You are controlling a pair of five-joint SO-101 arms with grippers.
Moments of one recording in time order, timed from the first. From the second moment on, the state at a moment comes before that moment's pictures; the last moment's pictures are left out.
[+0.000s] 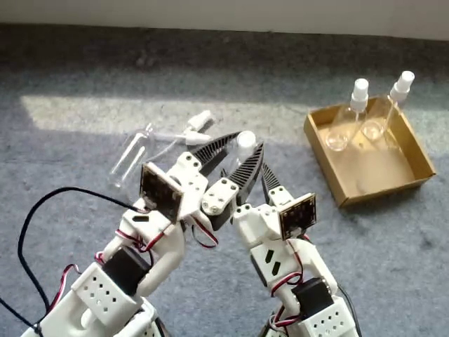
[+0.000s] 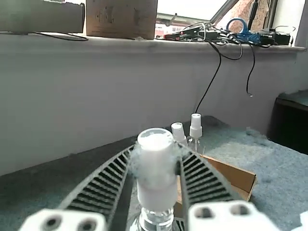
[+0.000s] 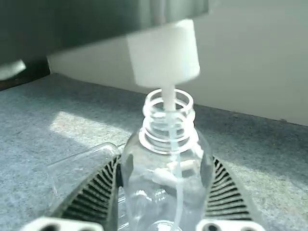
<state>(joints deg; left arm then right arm) 36.0 -70.3 65.5 8.2 8.5 -30.9 -104.2 95.6 18.2 -0.5</state>
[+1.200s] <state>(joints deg) 35.7 -62.9 57.7 23.3 1.7 -30.9 -104.1 95.6 18.2 -0.4</state>
